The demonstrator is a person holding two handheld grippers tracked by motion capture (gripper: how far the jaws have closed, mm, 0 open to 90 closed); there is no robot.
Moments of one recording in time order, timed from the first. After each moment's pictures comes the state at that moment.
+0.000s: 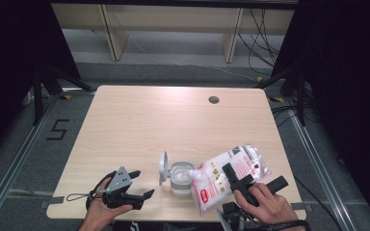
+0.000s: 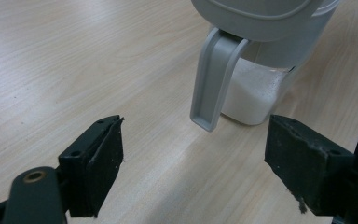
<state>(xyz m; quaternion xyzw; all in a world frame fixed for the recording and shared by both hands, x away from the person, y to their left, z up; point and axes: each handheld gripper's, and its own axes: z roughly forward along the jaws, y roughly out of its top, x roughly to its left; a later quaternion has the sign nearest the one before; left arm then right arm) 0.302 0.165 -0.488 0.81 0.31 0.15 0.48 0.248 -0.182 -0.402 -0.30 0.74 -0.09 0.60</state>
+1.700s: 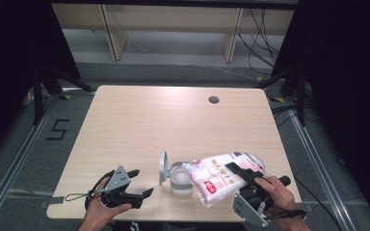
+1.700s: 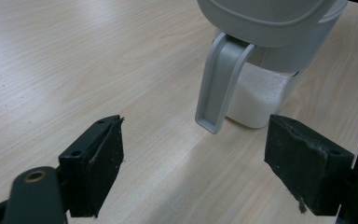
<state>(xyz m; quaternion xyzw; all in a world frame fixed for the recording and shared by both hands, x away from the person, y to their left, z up) 0.303 0.168 -0.487 0.80 0.32 0.15 0.48 0.269 -0.220 -0.399 -0.13 0.81 0.21 0.53</state>
